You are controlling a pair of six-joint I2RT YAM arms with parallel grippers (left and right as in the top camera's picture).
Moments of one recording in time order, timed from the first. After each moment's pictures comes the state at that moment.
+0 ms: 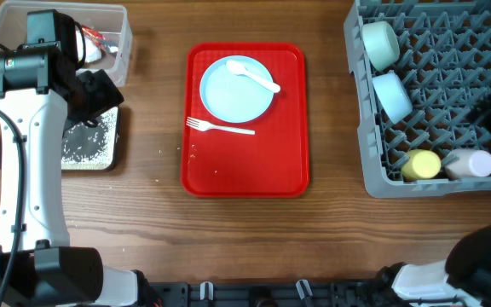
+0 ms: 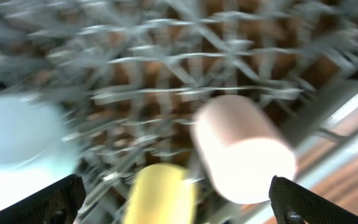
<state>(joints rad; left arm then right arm) 0.10 1.63 1.72 -1.39 -0.19 -0.50 -0.61 1.63 1.48 -1.09 -0.12 0.19</state>
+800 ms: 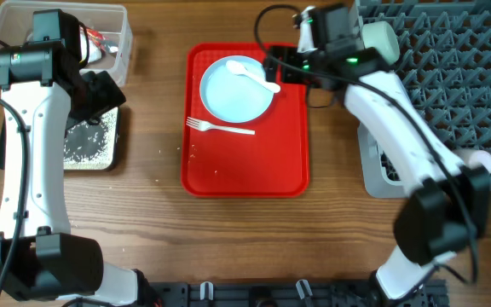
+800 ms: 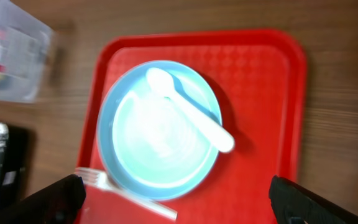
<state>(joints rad) 0.10 1.67 1.72 -1.40 -0.19 -0.50 0.35 1.87 1.58 -0.61 -0.18 0.37</state>
